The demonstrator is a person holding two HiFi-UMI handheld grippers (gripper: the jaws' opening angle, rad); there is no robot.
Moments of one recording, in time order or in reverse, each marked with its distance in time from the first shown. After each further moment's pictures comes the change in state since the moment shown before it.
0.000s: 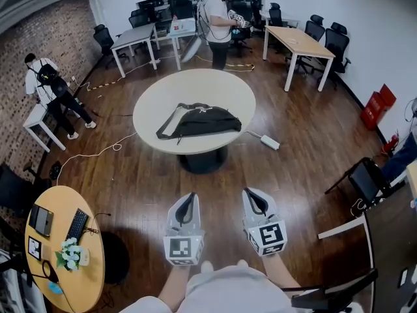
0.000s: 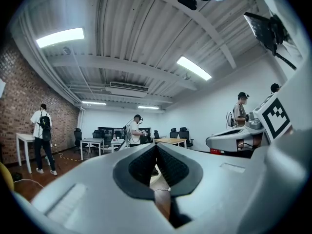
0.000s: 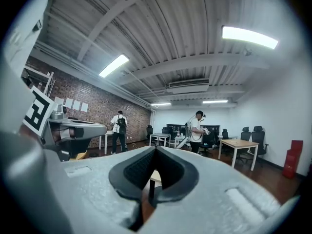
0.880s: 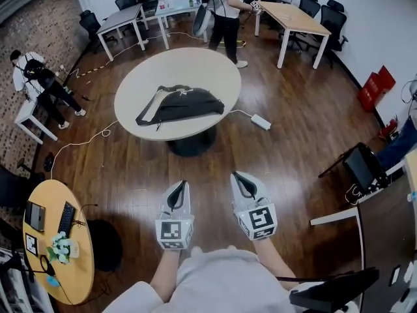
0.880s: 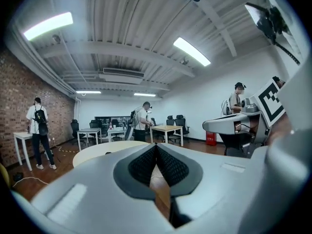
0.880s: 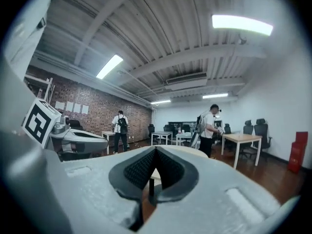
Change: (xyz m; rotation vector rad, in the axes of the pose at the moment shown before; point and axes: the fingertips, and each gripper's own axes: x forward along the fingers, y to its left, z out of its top) left arm 0.072 -0.051 -0.068 0.017 0.156 -0.027; right arm 0.016 -0.083 -0.037 0.044 0.011 0.042
